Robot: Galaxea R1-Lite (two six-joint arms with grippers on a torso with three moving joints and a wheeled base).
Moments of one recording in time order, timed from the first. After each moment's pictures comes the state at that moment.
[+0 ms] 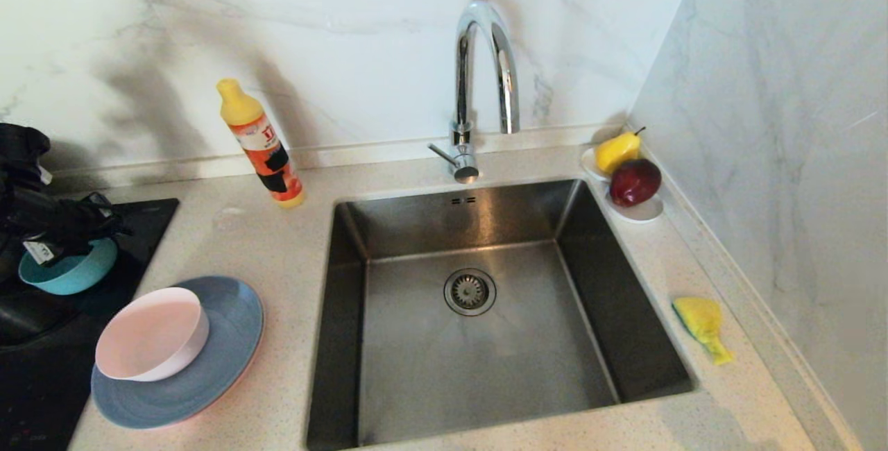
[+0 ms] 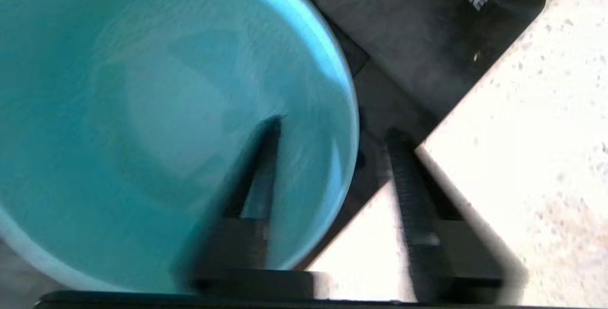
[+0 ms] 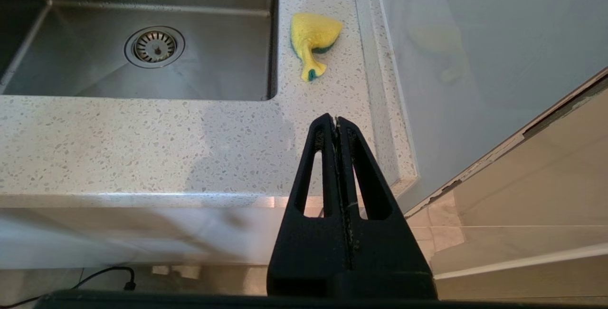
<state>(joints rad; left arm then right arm) 0.52 2.16 -1.82 0.41 -0.11 -0.40 0.00 0.00 0.00 0.00 0.01 -0.07</state>
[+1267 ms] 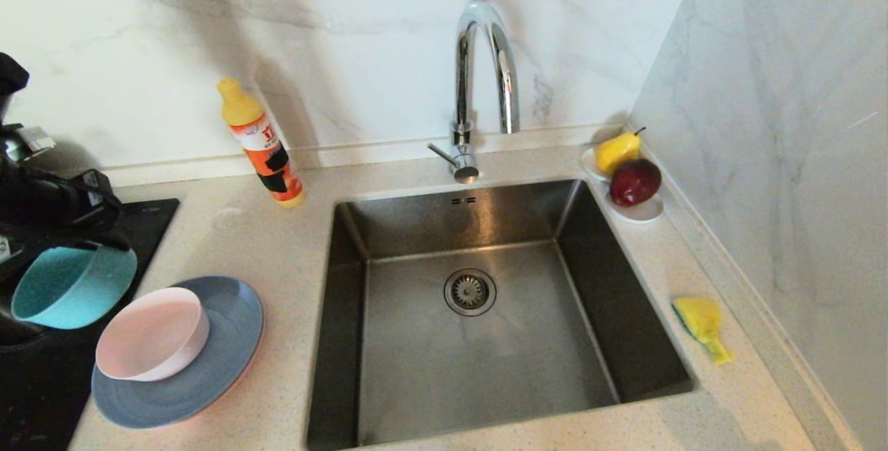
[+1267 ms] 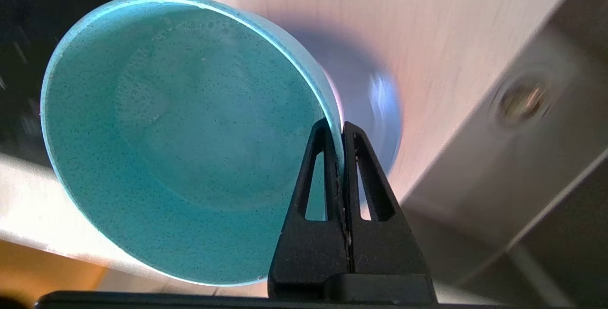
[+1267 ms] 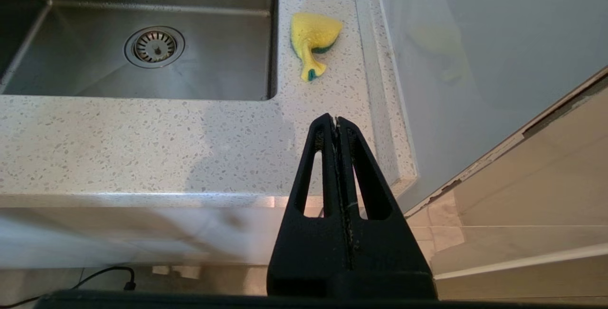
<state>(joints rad) 0.26 1.67 -1.61 0.87 -0.09 -0.39 0.00 0.00 0.00 0.00 0.01 -0.07</state>
